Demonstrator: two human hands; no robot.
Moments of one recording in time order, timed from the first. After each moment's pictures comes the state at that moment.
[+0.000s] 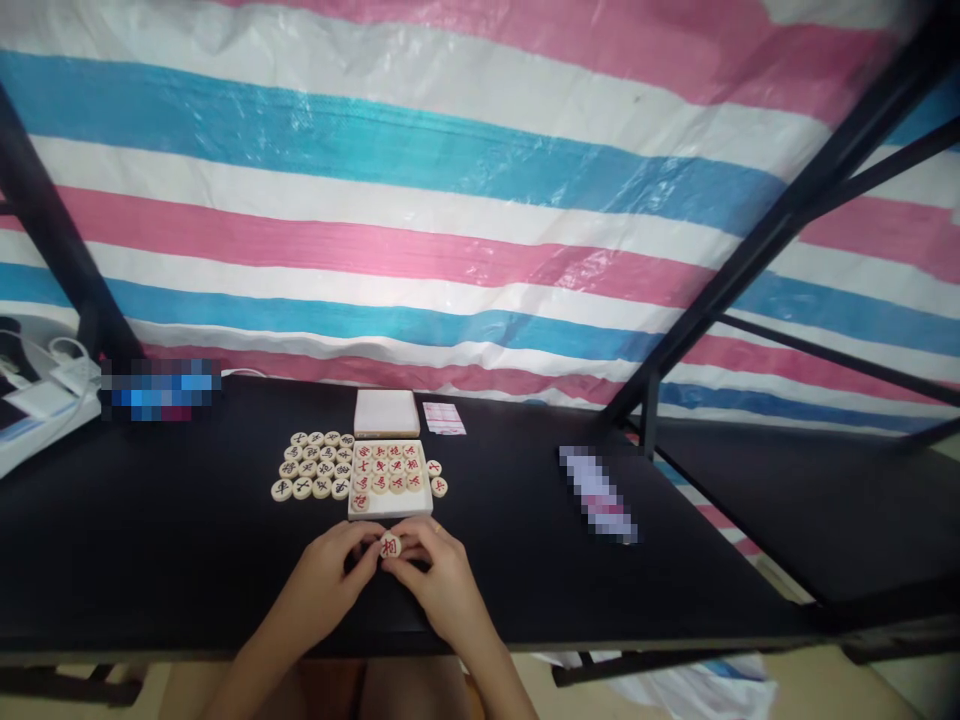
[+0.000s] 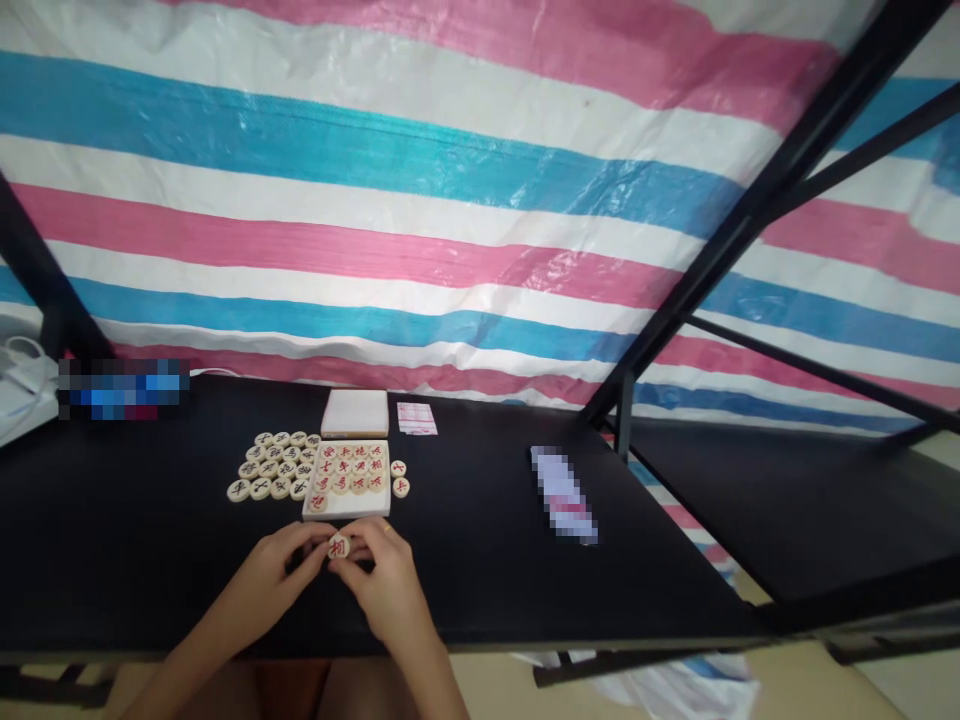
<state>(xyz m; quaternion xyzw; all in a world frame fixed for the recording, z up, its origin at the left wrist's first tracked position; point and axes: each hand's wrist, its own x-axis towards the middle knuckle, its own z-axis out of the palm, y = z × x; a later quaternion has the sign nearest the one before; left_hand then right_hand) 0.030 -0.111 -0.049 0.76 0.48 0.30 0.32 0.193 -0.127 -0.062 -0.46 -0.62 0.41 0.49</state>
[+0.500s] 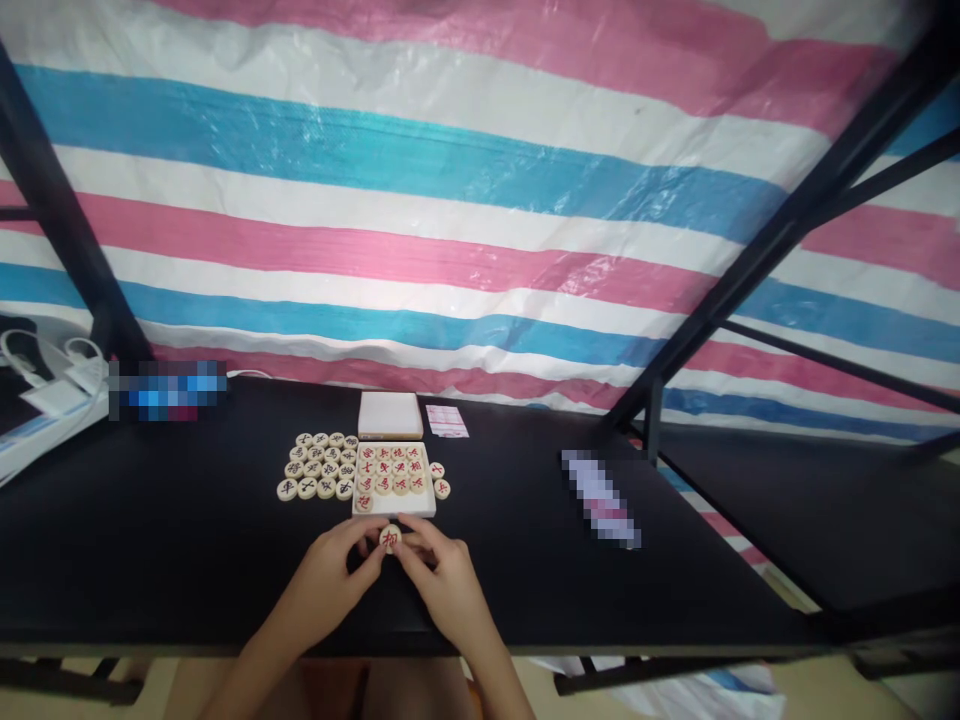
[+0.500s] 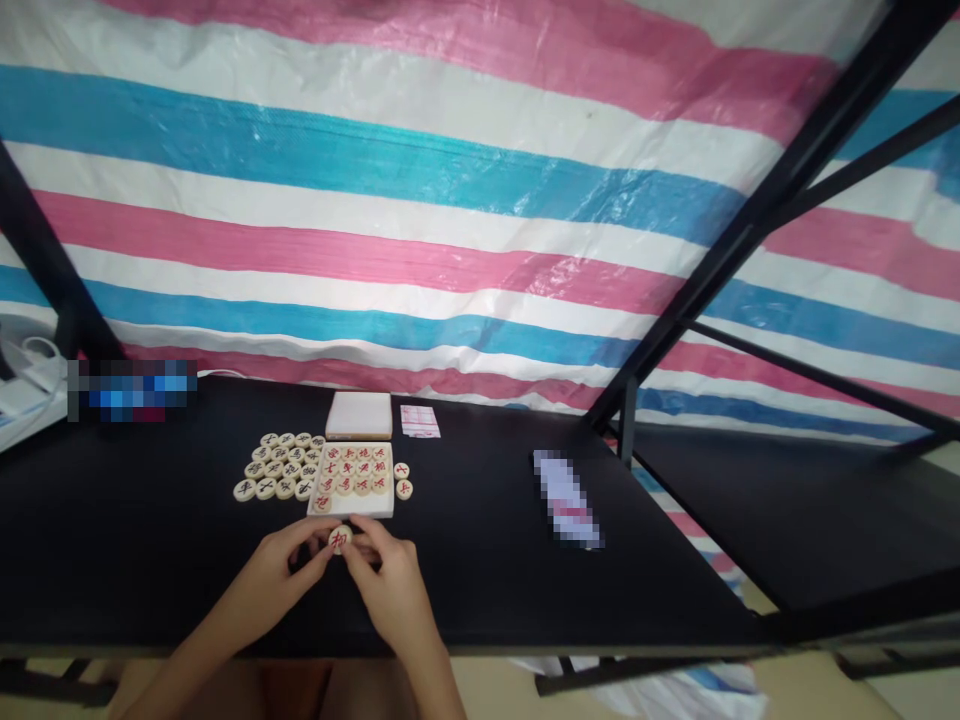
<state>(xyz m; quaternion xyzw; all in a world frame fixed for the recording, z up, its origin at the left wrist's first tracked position) 0.029 -0.112 -0.046 0.75 0.48 0.33 0.31 0.194 -0.130 -0.055 -0.49 -0.61 0.43 0.45</state>
